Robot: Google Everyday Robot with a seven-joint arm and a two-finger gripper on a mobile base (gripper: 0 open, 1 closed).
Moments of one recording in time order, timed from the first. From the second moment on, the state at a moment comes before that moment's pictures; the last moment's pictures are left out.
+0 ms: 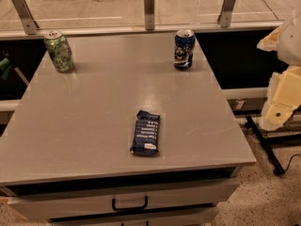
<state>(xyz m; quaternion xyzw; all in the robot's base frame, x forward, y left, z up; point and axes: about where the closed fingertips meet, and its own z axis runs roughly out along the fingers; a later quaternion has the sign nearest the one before) 0.438 -0.217 0.976 -0.60 0.78 -0.03 0.16</state>
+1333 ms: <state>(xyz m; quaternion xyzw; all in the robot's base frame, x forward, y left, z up) 0.502 -0.007 1.000 -0.73 0.62 0.03 0.29</state>
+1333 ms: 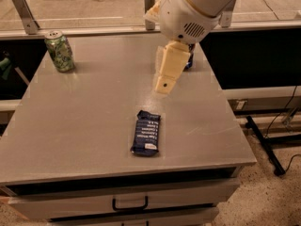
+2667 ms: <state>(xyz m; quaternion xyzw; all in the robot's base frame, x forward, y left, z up) 0.560 0.126 1.007 -0.74 0.54 0.11 0.39</state>
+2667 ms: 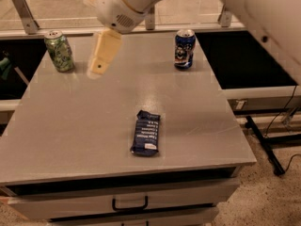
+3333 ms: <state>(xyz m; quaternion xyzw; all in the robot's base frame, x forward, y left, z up) 0.599 0.205 1.011 -0.70 0.51 0.16 0.47</state>
